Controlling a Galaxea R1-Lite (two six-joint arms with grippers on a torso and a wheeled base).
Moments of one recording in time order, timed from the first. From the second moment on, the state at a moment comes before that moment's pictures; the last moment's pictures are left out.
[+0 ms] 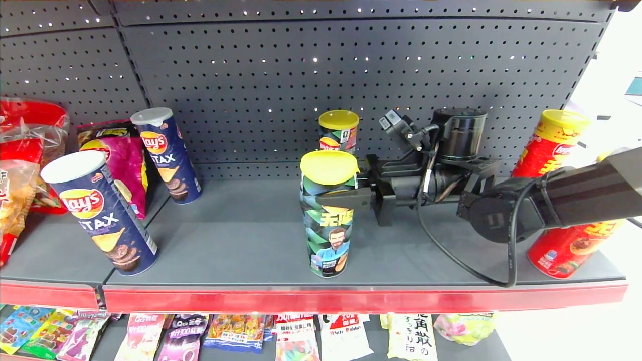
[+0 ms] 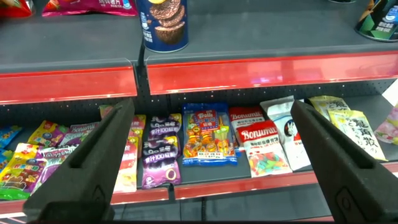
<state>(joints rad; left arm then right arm) -0.13 0.09 0.00 0.00 0.02 0.00 0.53 2.00 -1.19 -0.70 1.06 -0.15</state>
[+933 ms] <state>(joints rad) -0.13 0.09 0.00 0.00 0.02 0.00 0.58 1.87 -1.05 -0.72 0.76 -0.19</state>
